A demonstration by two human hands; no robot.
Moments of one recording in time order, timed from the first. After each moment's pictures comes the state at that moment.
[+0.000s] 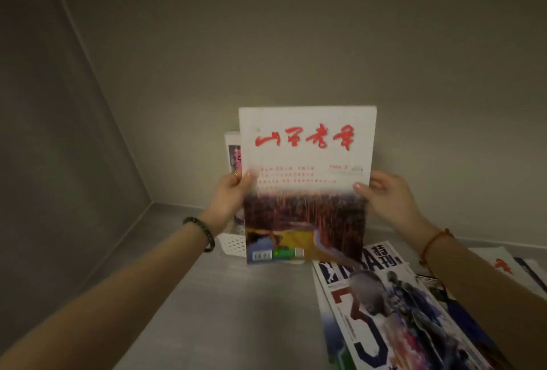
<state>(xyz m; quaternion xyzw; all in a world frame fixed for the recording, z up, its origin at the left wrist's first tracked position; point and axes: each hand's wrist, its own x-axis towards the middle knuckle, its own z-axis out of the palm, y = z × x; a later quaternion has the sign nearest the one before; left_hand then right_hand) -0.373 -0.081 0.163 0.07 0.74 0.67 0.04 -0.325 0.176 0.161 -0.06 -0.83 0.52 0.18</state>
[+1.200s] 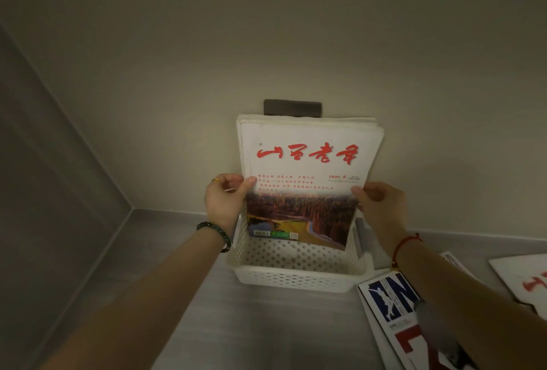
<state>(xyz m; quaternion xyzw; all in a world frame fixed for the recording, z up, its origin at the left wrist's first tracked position) -0.533 -0.124 0.056 -0.10 0.73 0.67 -0.04 -0.467 0.112 0.051 -0.27 -0.76 0.56 0.21</state>
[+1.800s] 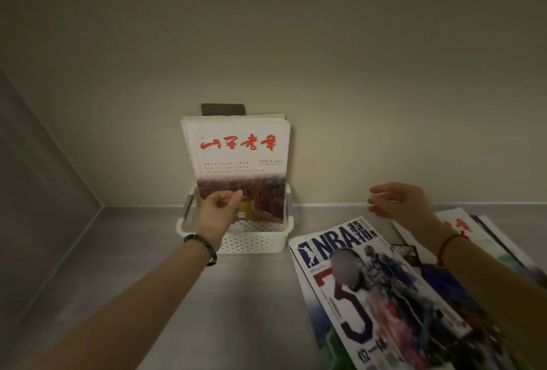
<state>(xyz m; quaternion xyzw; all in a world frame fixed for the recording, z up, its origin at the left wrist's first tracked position) -0.411 -0.060 0.075 -0.05 0.72 0.69 0.06 -0.301 0.237 0.106 -0.23 -0.79 0.55 0.14</state>
